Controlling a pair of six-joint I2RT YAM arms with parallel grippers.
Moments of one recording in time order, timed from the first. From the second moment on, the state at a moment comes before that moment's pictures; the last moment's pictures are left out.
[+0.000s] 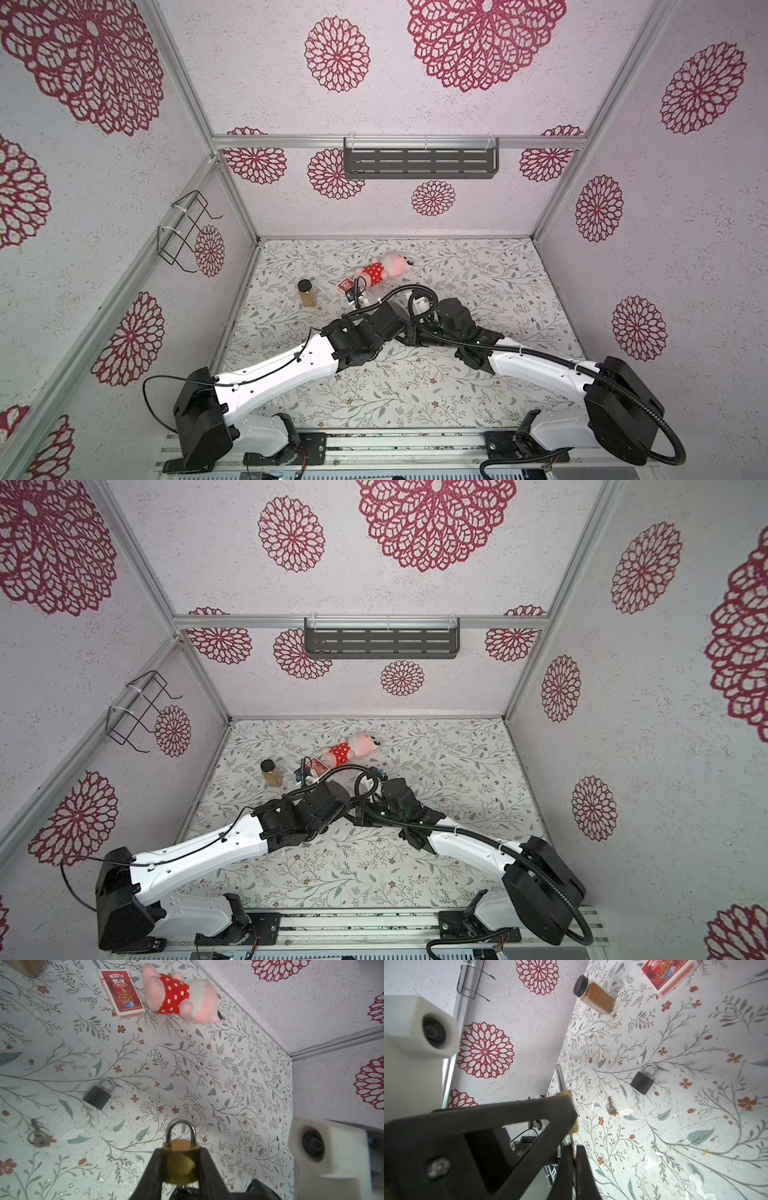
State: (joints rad) left arm -1.00 1.35 1.12 -0.66 -0.51 -1.31; right arm 0.83 1.36 0.77 0.21 -0.44 0.92
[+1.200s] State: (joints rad) left arm -0.91 1.33 1.10 -0.63 -0.49 -1.32; right arm 0.82 1.38 0.68 0.34 -0.44 0.93
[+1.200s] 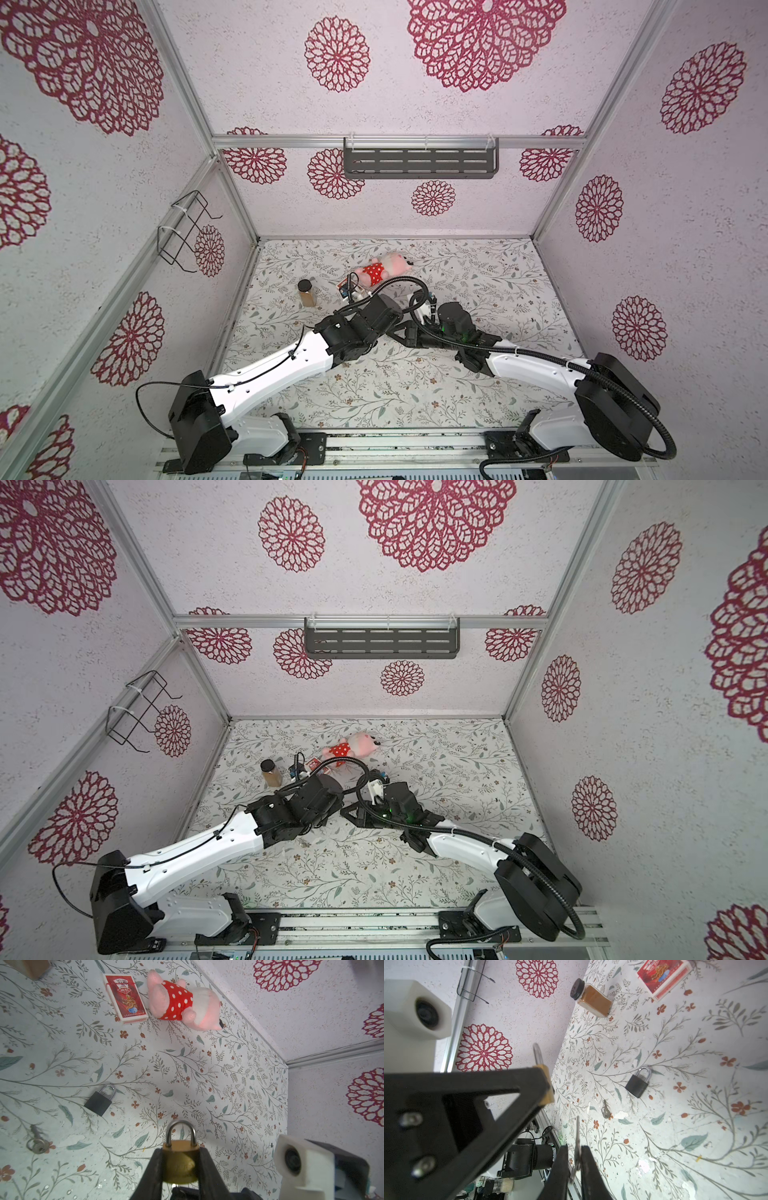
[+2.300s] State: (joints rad) left arm -0.85 1.02 0.82 -0.72 -0.43 -1.37; right arm 1.05 1.53 0.79 -0.14 -0.10 0.73
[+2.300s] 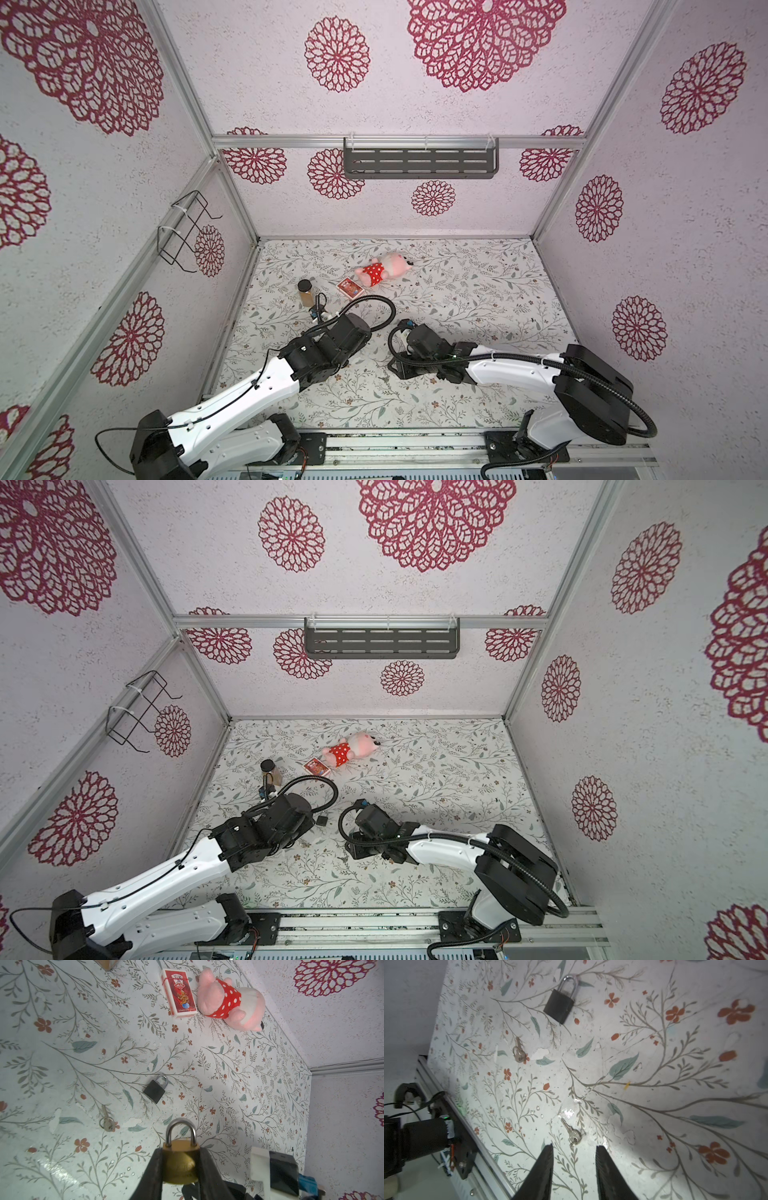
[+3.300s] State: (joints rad) left arm -0.64 1.29 0.71 -0.41 -0.08 -1.24; right arm 1.19 1.74 0.96 -0.29 0.12 0.99
